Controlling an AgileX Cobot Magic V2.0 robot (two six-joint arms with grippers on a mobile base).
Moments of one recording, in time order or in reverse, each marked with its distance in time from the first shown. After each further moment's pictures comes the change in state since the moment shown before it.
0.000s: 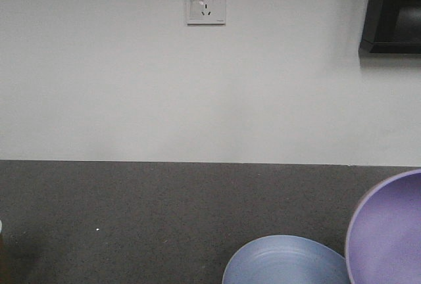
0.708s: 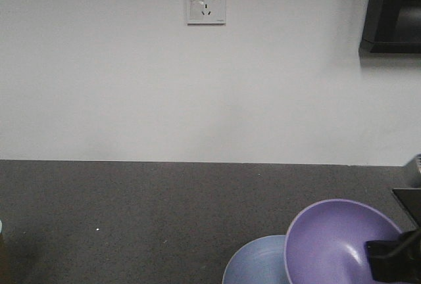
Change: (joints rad) left arm 0.000 0.000 0.002 -0.006 -0.037 0.000; right arm 0.000 0.543 -0.200 0.055 0.273 0.046
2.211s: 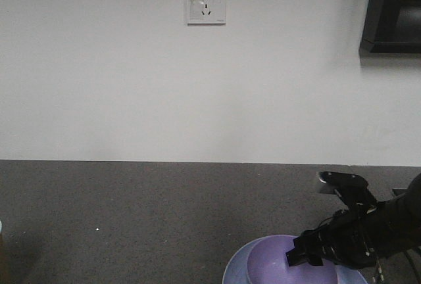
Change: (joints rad) left arm 0.000 0.000 0.000 0.000 0.037 0.000; right arm 0.000 0.529 -0.160 0.252 -0.060 -0.185
